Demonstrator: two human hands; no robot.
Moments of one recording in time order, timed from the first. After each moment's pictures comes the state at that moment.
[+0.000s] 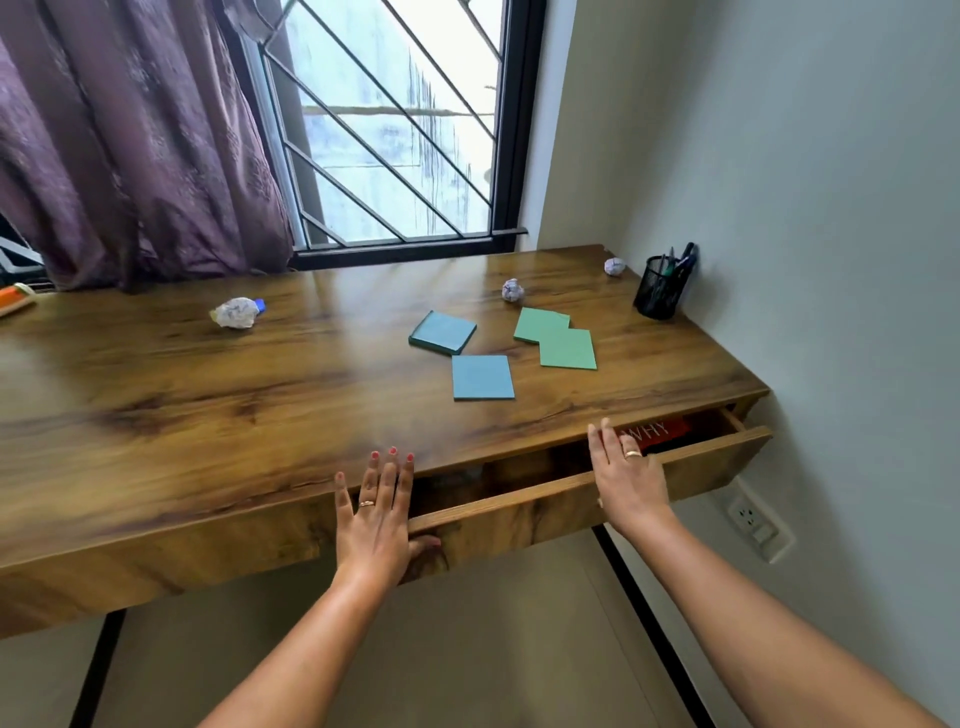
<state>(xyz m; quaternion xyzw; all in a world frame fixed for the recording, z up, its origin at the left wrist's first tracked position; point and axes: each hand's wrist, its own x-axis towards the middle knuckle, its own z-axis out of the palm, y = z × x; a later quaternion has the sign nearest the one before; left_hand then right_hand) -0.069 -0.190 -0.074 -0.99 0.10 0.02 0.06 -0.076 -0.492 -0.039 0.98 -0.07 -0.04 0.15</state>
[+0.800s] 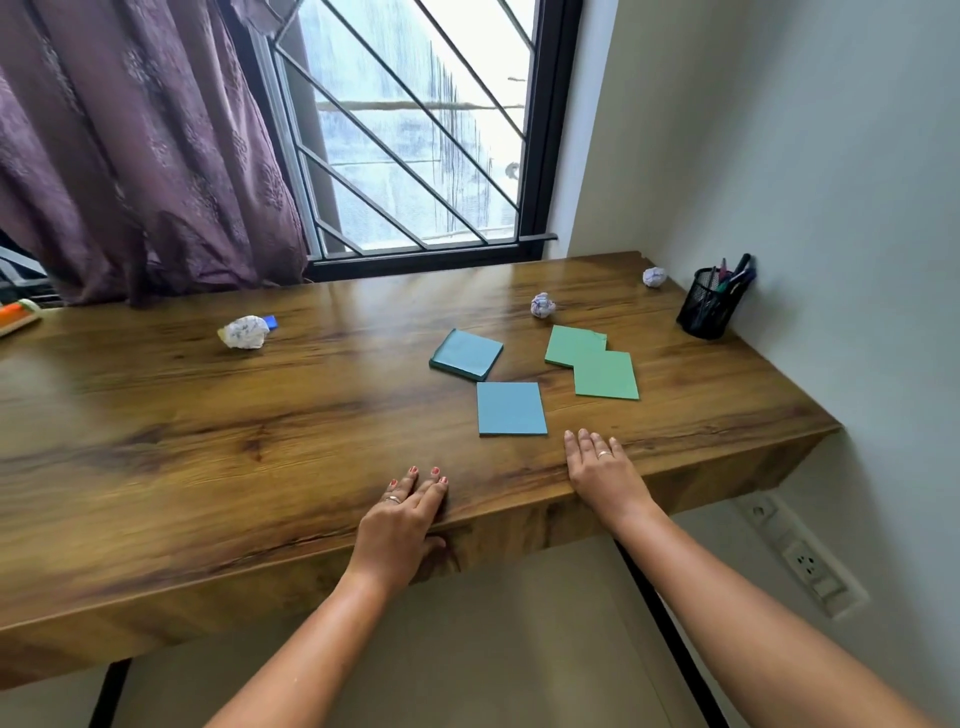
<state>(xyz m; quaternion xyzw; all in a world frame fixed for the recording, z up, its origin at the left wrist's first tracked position) 0.001 -0.185 -0.065 -0.97 0.22 -0.03 -0.06 0.020 -0.461 -0.047 0.97 0.10 -0.02 0.22</state>
